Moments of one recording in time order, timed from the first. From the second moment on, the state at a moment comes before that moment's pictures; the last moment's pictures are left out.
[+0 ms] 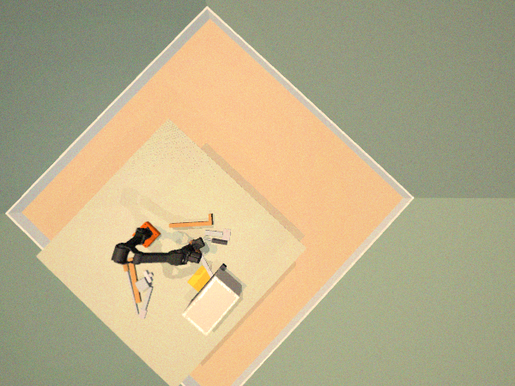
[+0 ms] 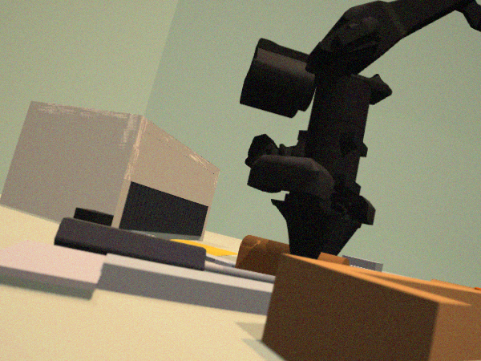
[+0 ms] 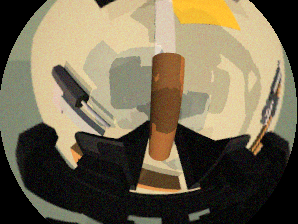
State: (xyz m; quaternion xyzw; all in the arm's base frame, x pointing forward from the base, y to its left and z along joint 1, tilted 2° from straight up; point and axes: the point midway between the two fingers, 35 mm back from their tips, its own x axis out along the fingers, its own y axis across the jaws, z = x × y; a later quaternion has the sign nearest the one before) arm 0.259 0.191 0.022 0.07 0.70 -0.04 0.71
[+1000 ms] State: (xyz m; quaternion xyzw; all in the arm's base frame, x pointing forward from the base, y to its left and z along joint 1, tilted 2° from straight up) arm 0.300 0.186 0.023 0.07 0.70 -0.04 0.71
